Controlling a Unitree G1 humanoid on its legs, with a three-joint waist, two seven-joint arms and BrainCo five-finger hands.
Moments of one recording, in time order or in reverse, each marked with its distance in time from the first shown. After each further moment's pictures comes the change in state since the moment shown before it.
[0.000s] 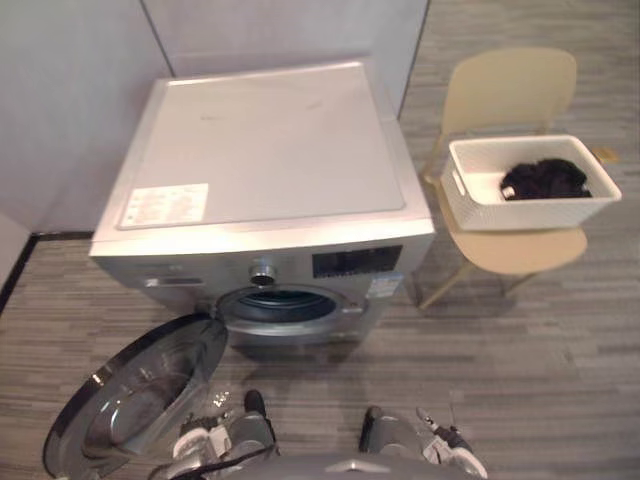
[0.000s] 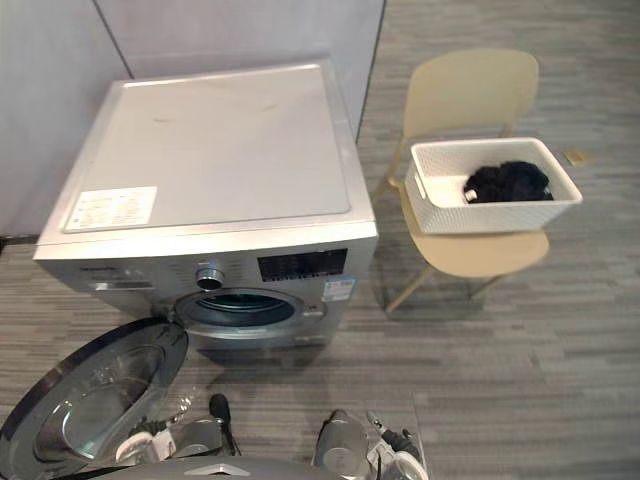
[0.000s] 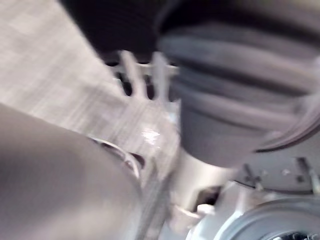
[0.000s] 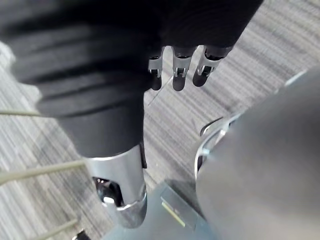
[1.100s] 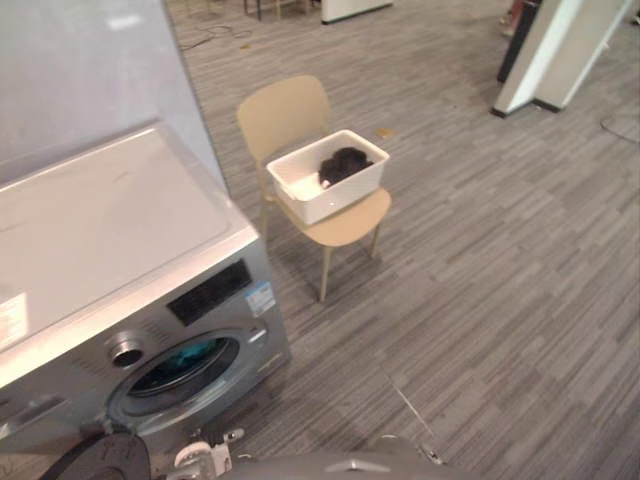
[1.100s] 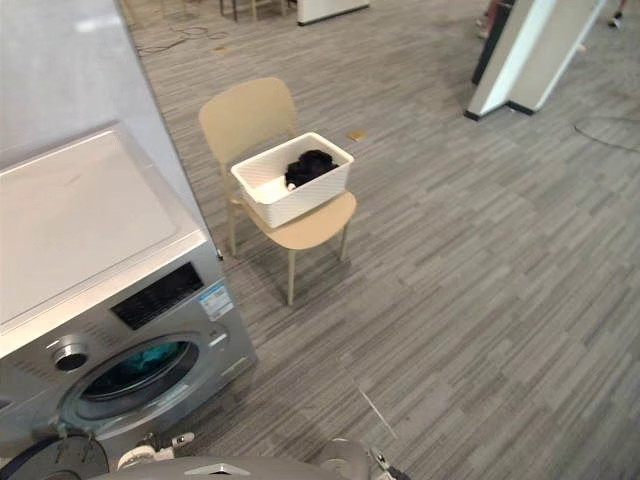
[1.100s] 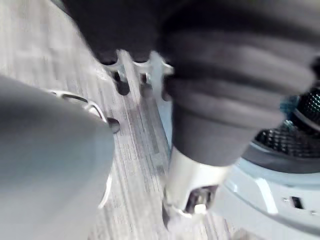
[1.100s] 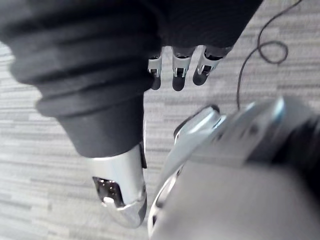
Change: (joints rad) left arm -0.002 0.074 -0.109 0.167 0.046 -0.021 -0.074; right arm 0.003 -0.011 -0.213 0.220 -0.103 0.049 0.064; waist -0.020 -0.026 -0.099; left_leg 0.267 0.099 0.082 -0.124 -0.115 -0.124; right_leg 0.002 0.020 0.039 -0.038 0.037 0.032
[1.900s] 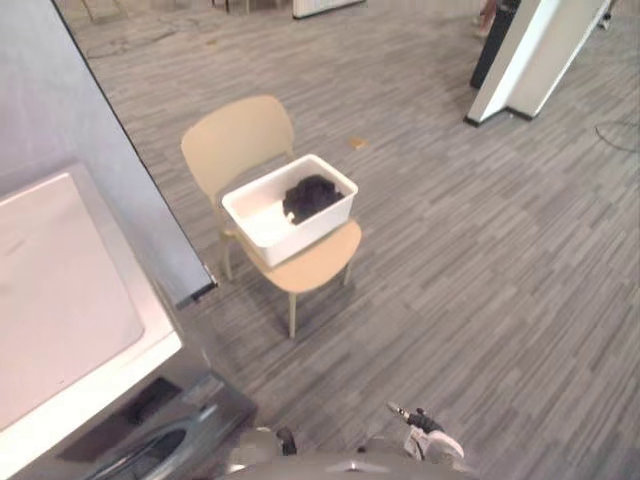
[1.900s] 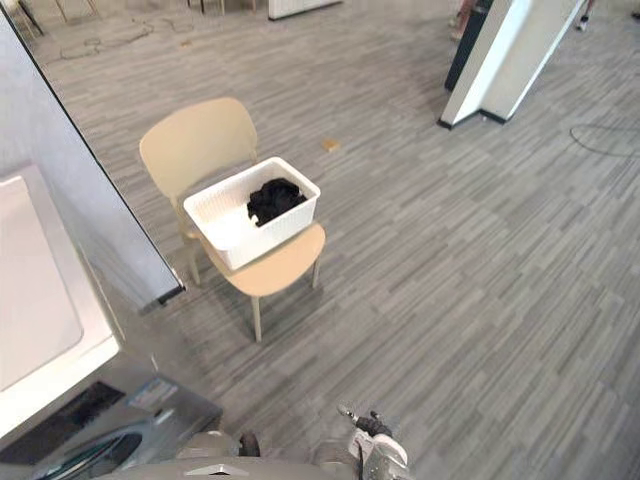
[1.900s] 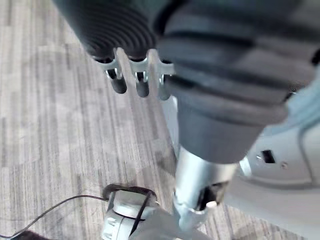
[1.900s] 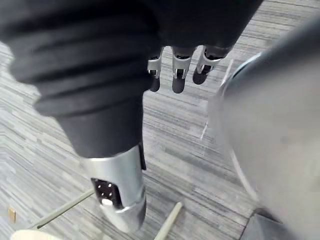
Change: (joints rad) left arm 0.143 0.047 -0.003 -0.012 -0.042 0.024 -0.011; right arm -0.090 -0.013 0.278 -0.104 -0.049 -0.014 0.037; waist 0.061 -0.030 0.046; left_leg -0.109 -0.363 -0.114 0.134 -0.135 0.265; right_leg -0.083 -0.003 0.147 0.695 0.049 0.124
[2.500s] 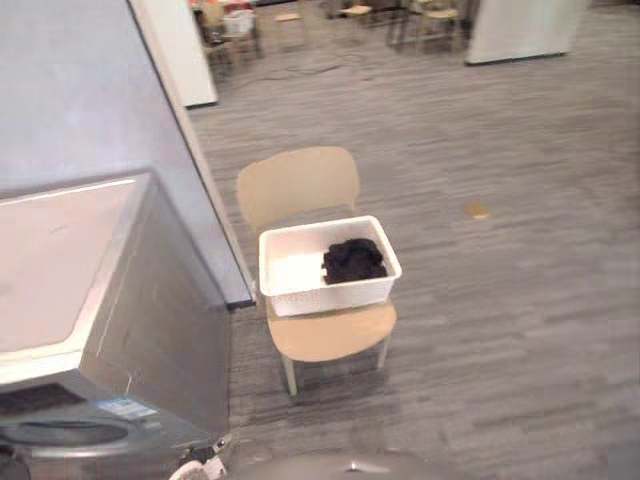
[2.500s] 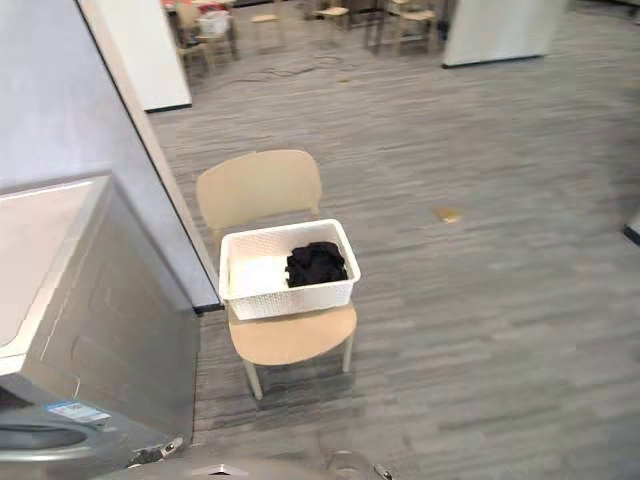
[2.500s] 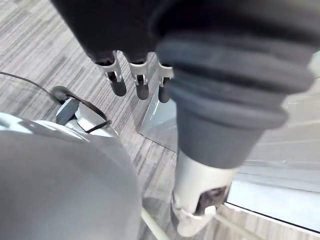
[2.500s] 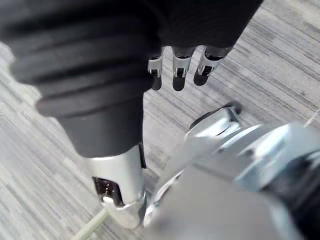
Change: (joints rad) left arm -0.072 -0.105 0.124 -0.121 0.000 -0.023 0.012; right arm 0.128 -0.030 -0.191 0.035 0.006 0.022 -0.005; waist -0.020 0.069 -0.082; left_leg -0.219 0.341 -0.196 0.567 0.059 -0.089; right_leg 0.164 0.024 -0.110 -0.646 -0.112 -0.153
